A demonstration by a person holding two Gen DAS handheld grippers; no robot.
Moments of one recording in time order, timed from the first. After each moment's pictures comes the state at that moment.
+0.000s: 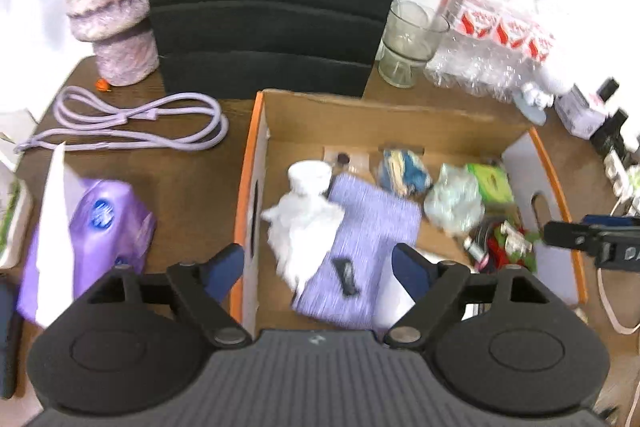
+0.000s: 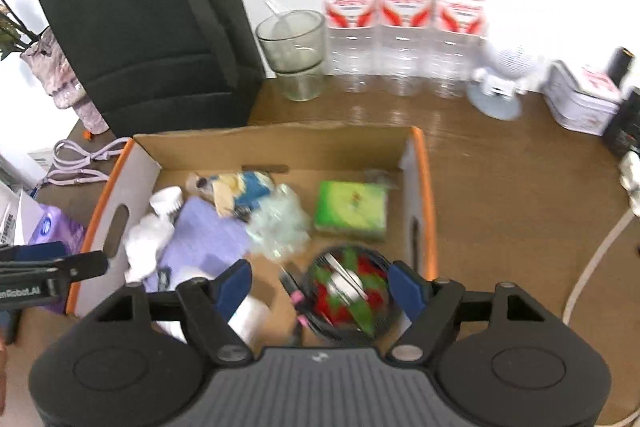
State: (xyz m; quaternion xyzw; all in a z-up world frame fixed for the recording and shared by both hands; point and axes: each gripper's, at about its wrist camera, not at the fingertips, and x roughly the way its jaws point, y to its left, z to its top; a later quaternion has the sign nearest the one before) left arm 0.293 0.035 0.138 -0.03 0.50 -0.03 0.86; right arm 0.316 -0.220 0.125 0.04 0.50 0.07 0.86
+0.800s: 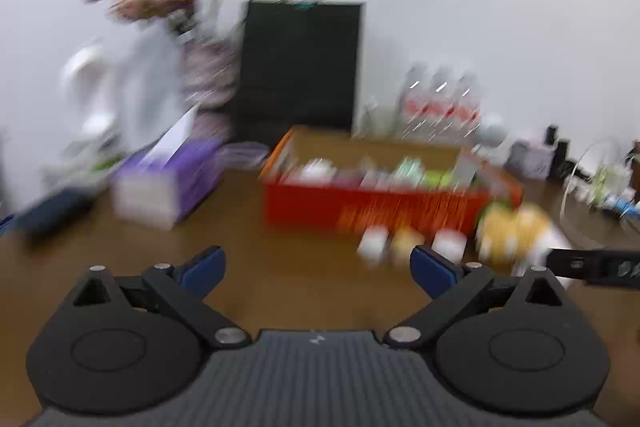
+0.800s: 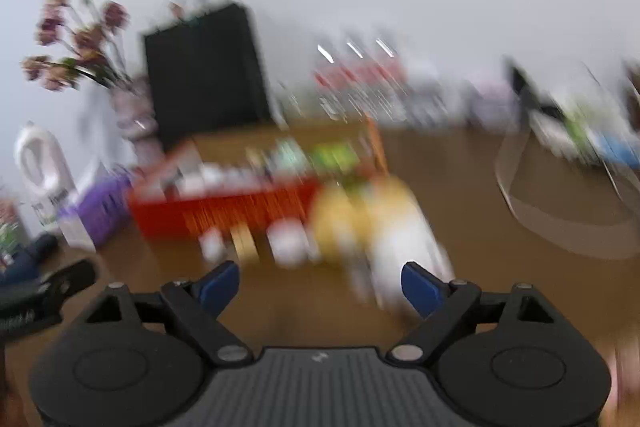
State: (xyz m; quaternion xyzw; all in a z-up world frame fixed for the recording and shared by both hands) left arm -0.040 0.003 0.047 -0.03 0.20 0.03 0.98; right arm 0.003 -0.232 0.037 0.09 0.28 0.04 0.95
